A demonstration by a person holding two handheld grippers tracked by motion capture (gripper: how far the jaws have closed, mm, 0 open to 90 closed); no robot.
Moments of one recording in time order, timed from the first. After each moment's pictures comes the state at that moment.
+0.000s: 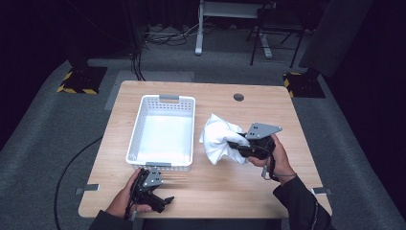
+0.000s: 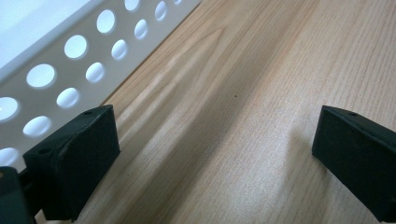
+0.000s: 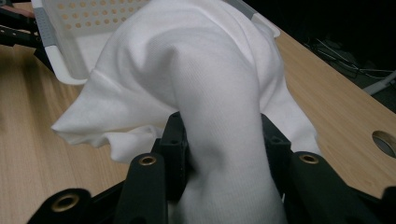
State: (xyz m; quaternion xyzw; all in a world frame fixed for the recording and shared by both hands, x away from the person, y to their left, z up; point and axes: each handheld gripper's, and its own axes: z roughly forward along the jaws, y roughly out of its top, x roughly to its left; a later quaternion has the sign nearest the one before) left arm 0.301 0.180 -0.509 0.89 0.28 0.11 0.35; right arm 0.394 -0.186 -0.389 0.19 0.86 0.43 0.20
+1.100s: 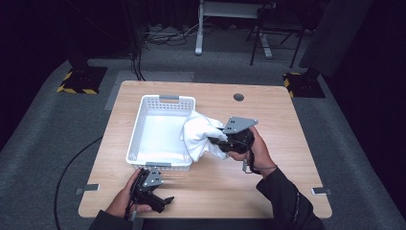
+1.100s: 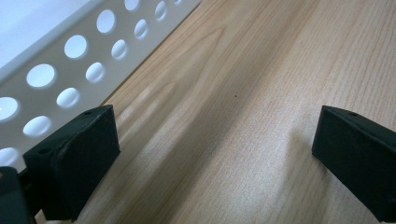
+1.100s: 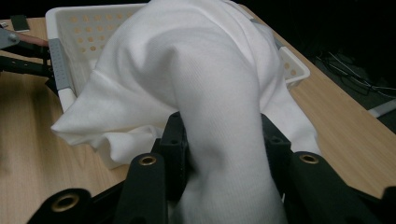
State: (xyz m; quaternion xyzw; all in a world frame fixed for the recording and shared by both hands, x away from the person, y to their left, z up) left arm 0.301 0.180 -0.509 0.89 0.28 0.11 0.35; right arm 0.404 -0.127 -0.377 0.16 0.87 0.43 0.20
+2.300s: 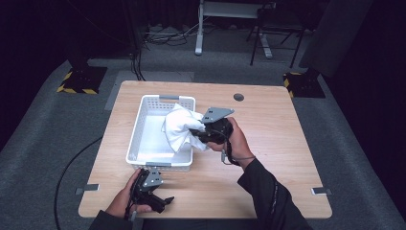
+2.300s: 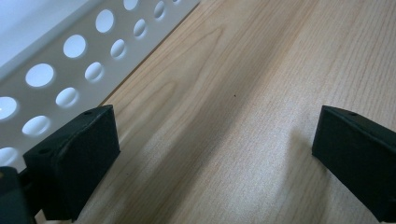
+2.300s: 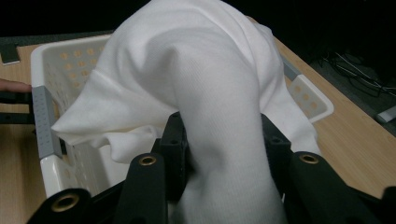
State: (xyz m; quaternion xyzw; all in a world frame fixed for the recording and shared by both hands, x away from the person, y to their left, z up) left arm 0.301 0.180 -0.509 0.89 0.28 0.11 0.35; right arm 0.427 -0.069 -0.372 0.17 0.87 0.43 0.19
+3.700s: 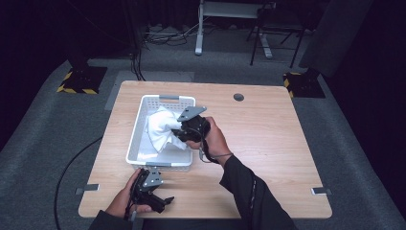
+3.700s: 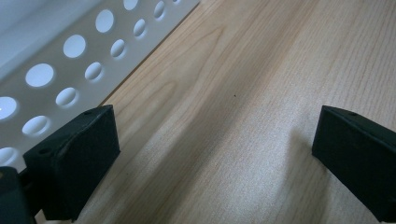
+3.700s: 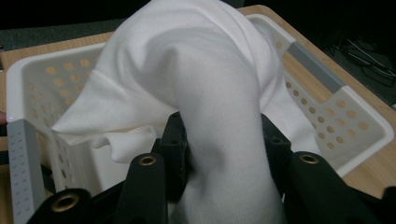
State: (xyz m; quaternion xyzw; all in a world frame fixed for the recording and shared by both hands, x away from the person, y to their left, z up) left arm 0.301 0.180 -0.509 0.89 0.28 0.11 0.35; right arm 0.439 -0.007 -0.388 0.18 0.88 0.41 0.18
